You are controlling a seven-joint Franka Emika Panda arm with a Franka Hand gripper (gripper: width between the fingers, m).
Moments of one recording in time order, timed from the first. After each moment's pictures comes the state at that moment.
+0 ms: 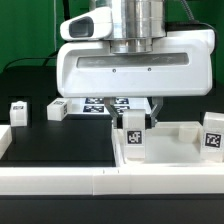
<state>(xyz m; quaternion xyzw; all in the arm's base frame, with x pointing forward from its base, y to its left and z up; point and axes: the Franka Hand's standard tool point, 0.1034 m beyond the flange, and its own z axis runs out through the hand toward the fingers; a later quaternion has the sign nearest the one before) 0.634 -0.004 0.077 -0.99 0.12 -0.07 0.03</state>
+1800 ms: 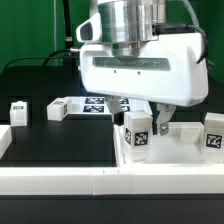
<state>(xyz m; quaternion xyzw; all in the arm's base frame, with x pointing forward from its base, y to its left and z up) 0.631 0.001 0.074 -0.92 0.38 -0.05 0.06</state>
